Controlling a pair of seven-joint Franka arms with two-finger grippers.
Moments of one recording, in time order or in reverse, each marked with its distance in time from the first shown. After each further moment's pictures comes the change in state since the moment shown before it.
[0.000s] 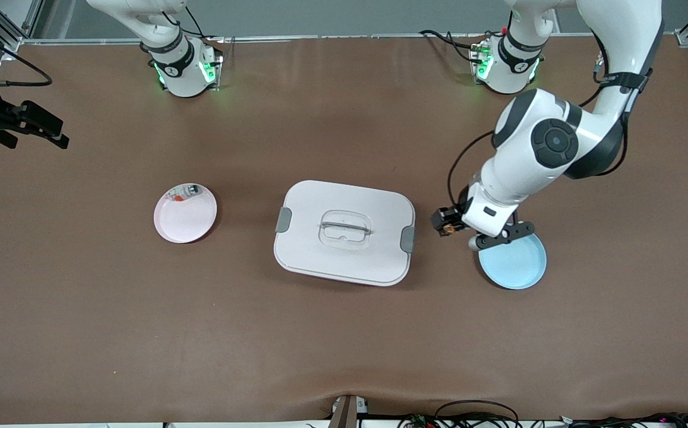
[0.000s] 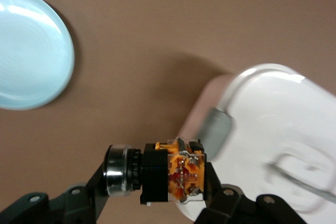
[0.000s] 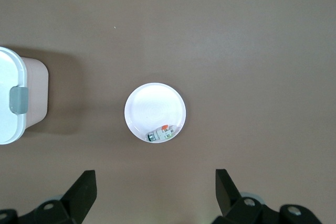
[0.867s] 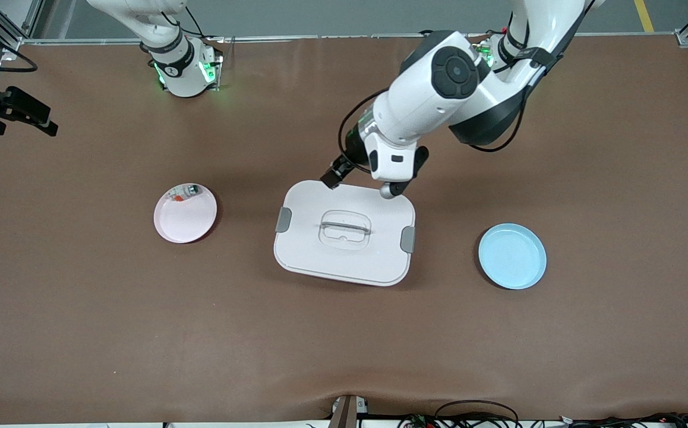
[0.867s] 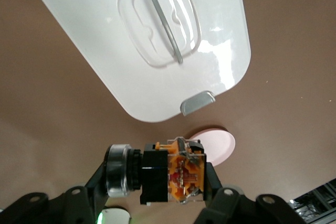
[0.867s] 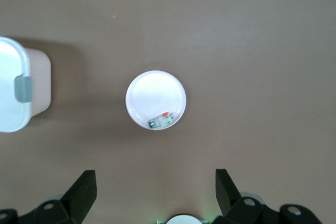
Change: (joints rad) left arm -0.289 0.125 -0.058 0.298 -0.145 -0.003 -0.821; right arm -0.018 -0.003 0.002 0.045 0.029 -0.095 0.001
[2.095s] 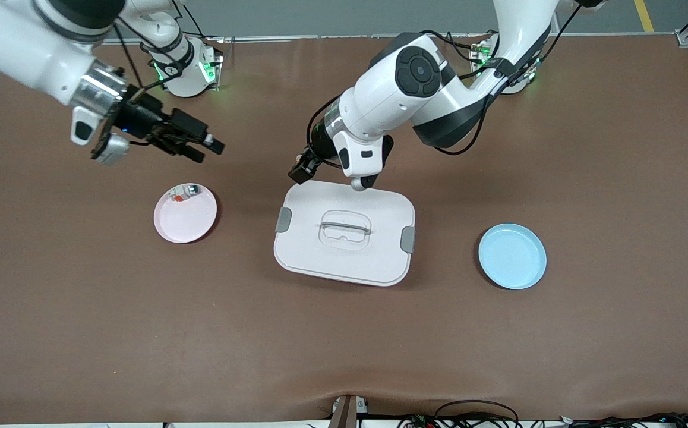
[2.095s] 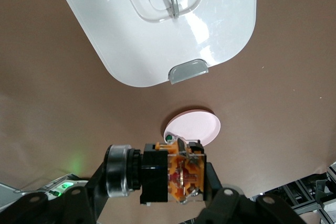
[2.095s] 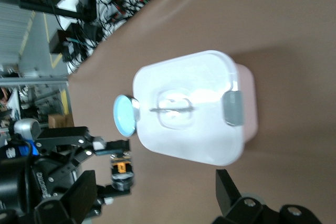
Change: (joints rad) left arm -0.078 0.077 0.001 0.070 0.000 0.067 -0.153; right arm 0.354 -0.170 0.036 -0.661 0.855 0.924 0.093
